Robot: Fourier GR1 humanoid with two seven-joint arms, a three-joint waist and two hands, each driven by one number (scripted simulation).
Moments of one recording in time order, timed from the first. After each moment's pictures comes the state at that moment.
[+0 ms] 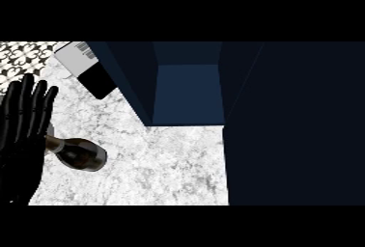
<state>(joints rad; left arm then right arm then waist) -0.01 0.11 -0.01 -2.10 0.00 0.00 0.01 0.01 -0.09 0.00 -2.10 -0.01 0.02 0.04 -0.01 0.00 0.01</state>
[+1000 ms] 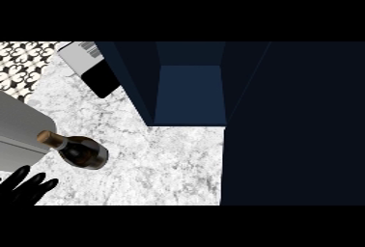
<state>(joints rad) 0.37 0.49 0.06 -2.19 0.91 -0.65 0.07 0.17 -0.16 0.09 -2.37 -0.23 0.18 0.25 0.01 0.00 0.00</state>
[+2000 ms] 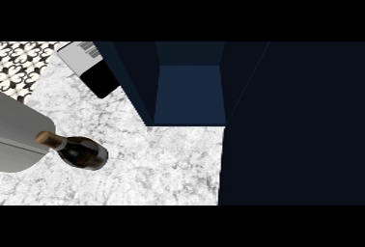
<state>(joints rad) 0.44 0.58 0.35 -2.31 1.28 -0.55 0.26 0.01 -0.16 0.08 -2.42 -0.22 0.09 0.48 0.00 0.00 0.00</state>
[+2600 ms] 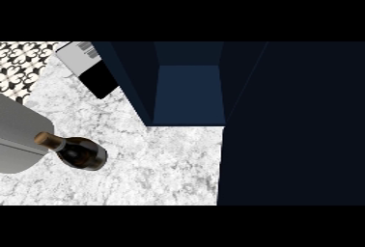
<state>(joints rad) 0.30 0.60 0.48 -2.09 1.32 -0.60 0.35 -0.03 -0.16 0.06 -2.42 -0.21 0.08 0.52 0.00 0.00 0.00</state>
